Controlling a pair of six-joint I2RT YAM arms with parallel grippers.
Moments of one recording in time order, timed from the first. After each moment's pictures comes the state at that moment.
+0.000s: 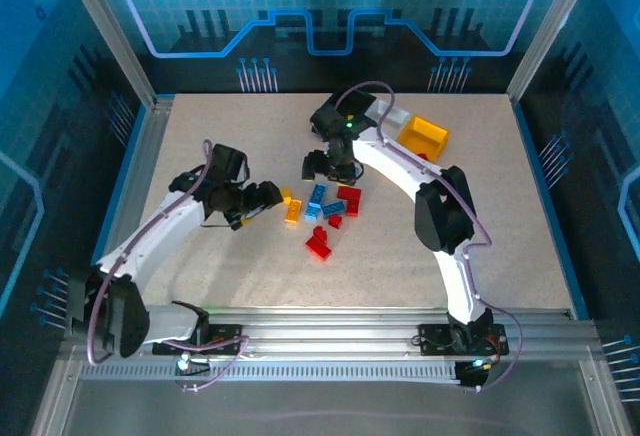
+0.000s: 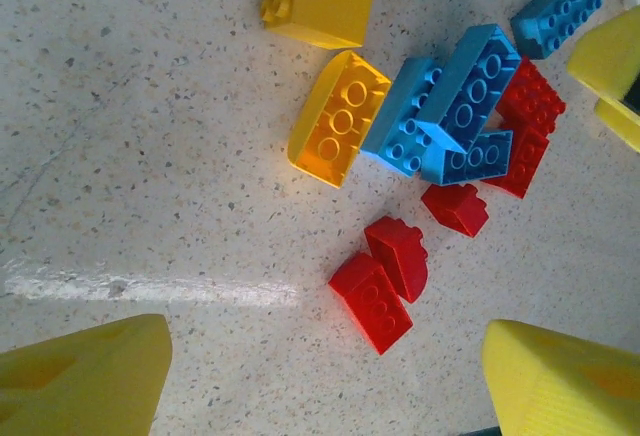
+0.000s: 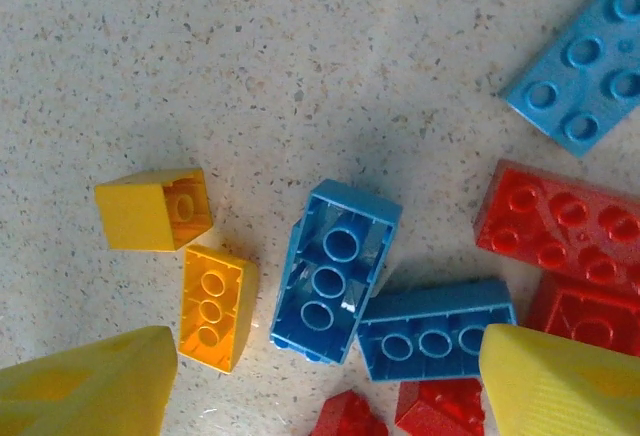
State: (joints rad) left arm -0.28 1.27 0.98 -0.79 0.29 -0.80; right arm 0.64 2.17 1.97 -1.05 -0.12 0.71
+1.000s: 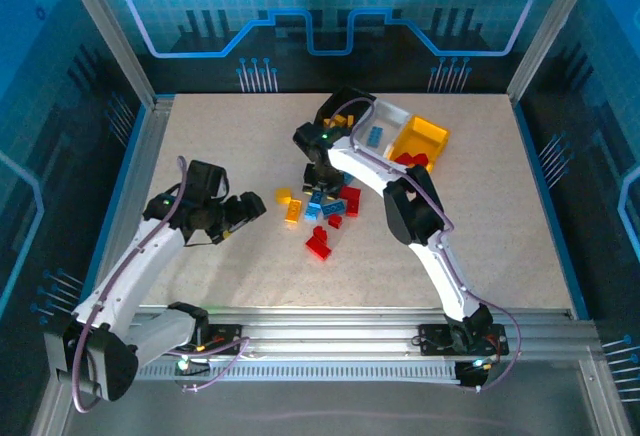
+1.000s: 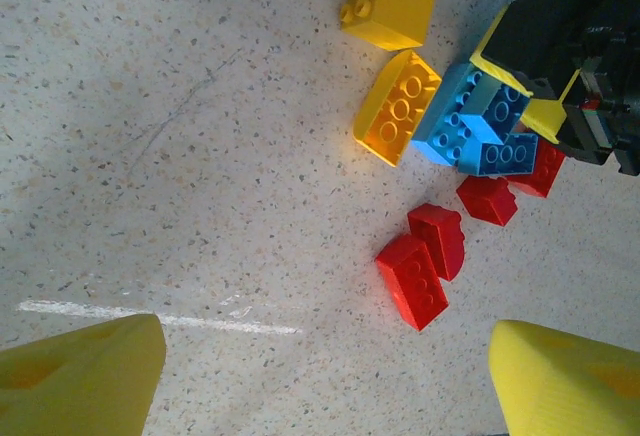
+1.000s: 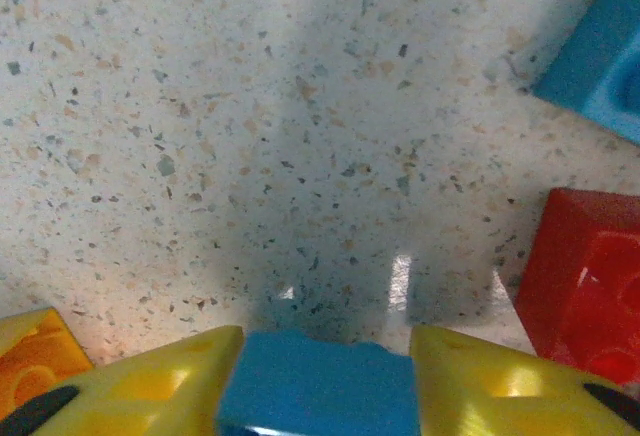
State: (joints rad) left arm -0.22 1.07 0.90 -0.89 0.24 -0.79; right arm 0.67 2.43 2.14 -1.12 -0.03 0.92
